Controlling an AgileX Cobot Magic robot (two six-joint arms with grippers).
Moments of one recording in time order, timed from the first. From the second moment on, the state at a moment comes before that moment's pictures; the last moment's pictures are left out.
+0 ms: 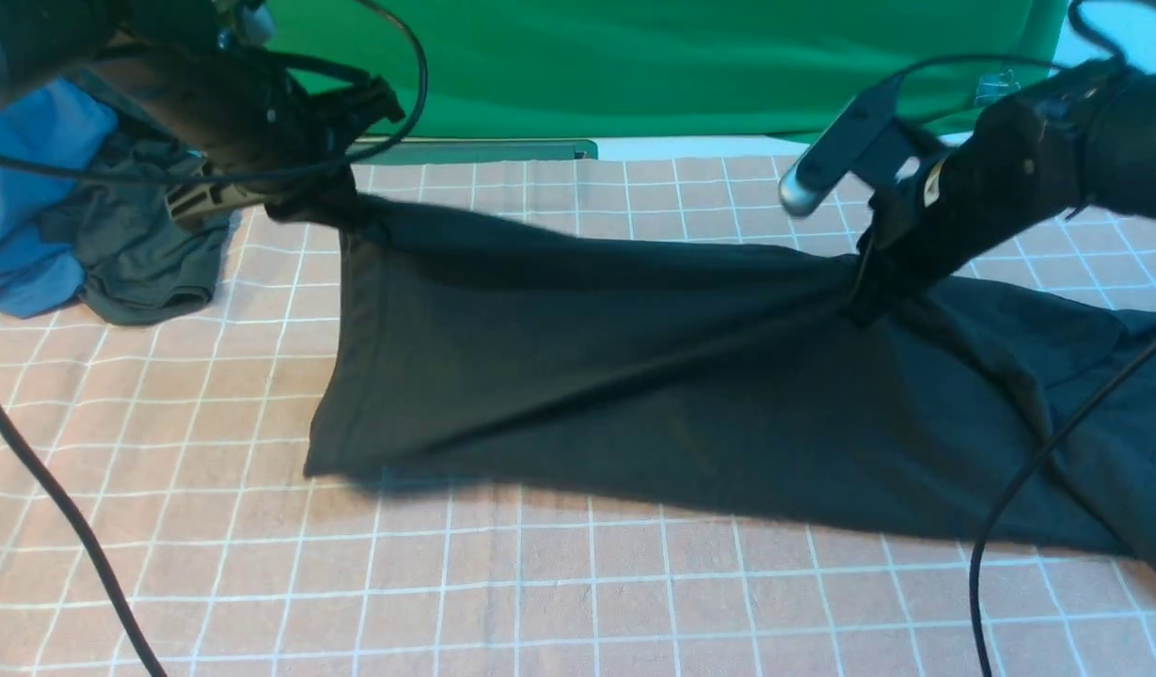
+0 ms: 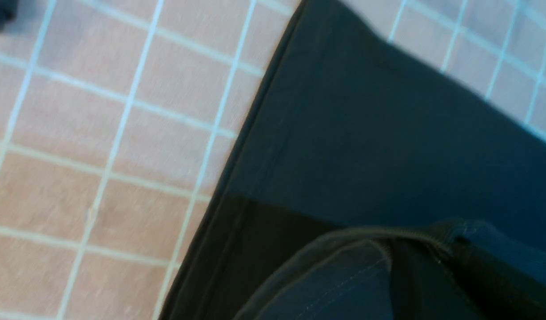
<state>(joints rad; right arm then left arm) 0.27 1.88 -1.36 -0.17 0.50 -0.39 -0.10 1.83 -1.56 -0.17 0.86 -0.43</state>
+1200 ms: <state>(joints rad) 0.26 1.93 -1.40 -0.18 0.28 -0.35 -0.10 1.97 -1.69 -0.05 0.75 -0.36</state>
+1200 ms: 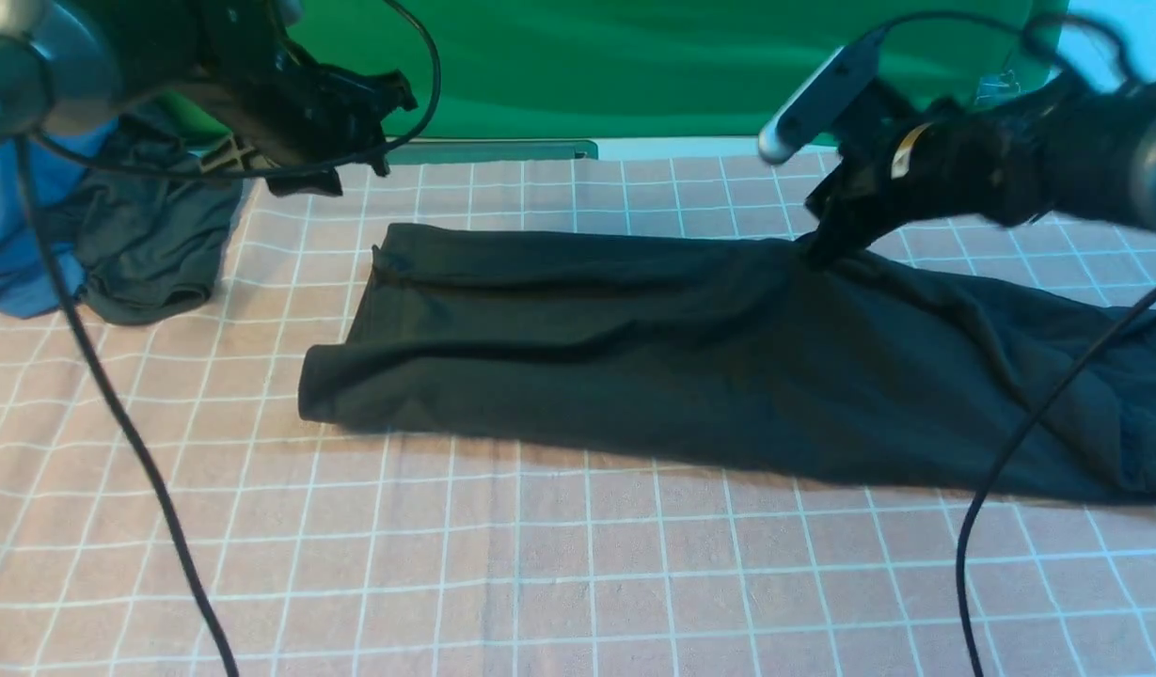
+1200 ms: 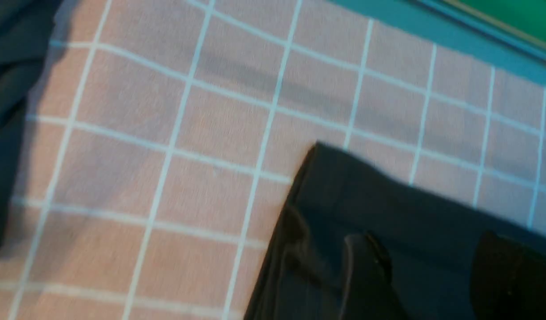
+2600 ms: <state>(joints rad) -0.17 2.00 -1.40 0.19 0.94 -0.20 -0.28 1.88 -1.41 -0.13 0.77 -0.22</state>
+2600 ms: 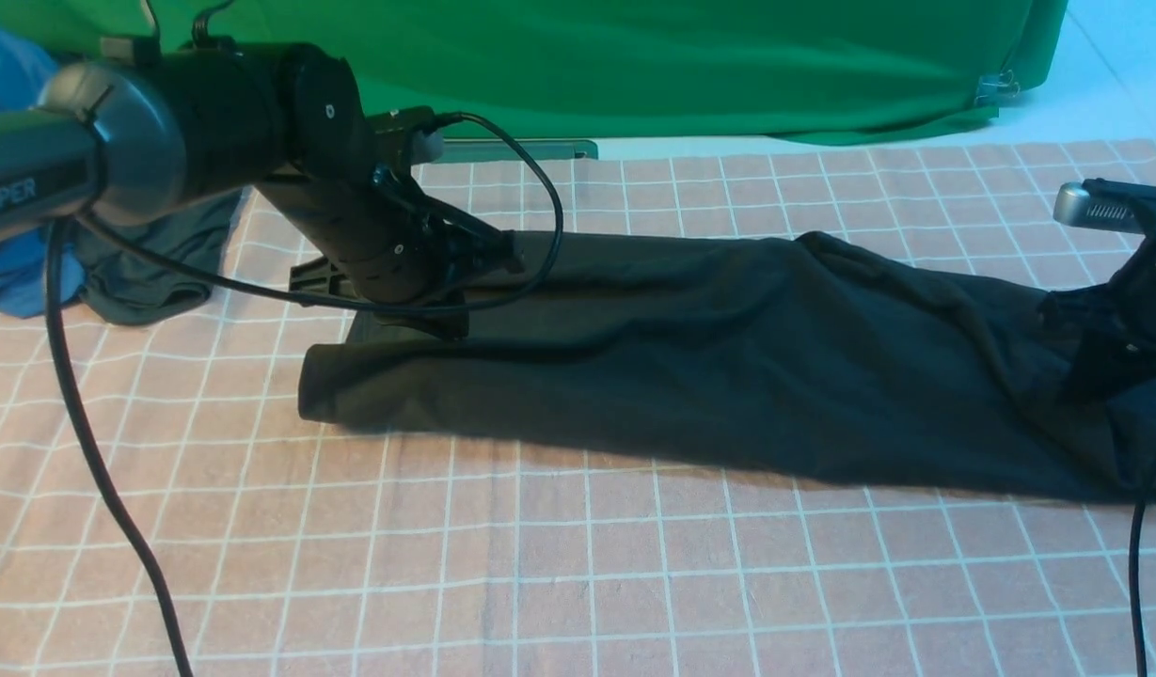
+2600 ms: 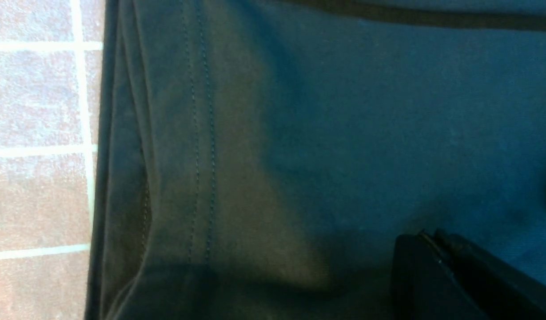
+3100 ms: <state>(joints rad) -0.17 1.92 -1.50 0.15 0.93 -0.21 -0.28 1.88 -1.41 -0.12 0.77 -0.22</state>
